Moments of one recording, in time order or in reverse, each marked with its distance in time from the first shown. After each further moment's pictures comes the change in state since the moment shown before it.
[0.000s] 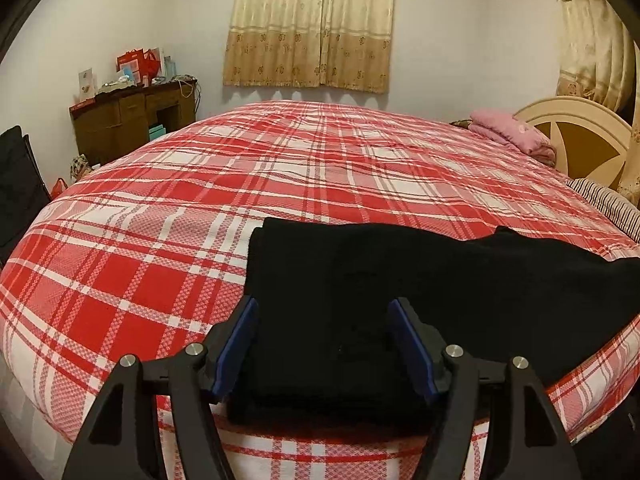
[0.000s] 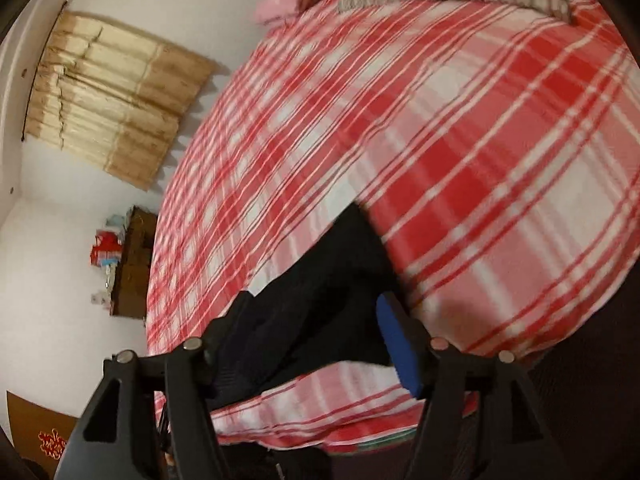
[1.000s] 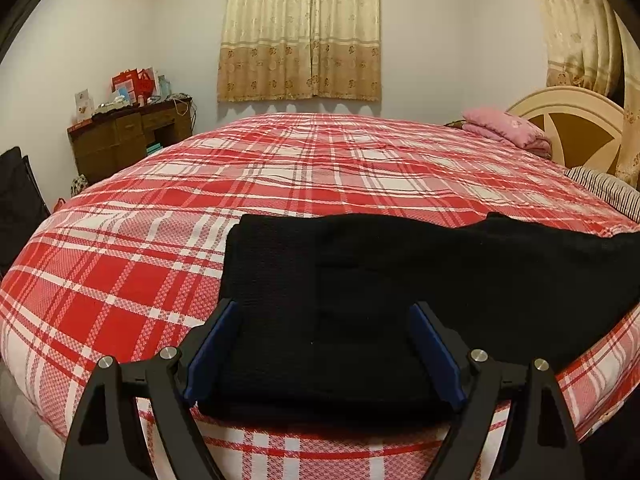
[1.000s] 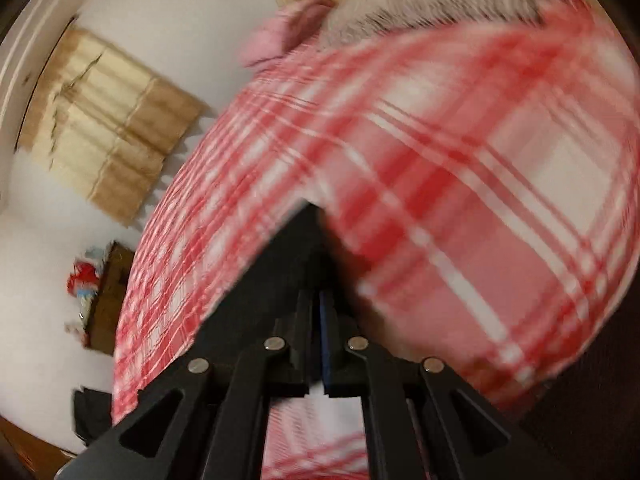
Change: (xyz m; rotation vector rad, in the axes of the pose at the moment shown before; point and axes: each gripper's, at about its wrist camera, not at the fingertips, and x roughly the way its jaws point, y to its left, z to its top) left arm 0.001 -0.017 -0.011 0.040 -0.040 0.015; right arm 0.020 -0.058 -0.019 0.012 -0.227 -0.051
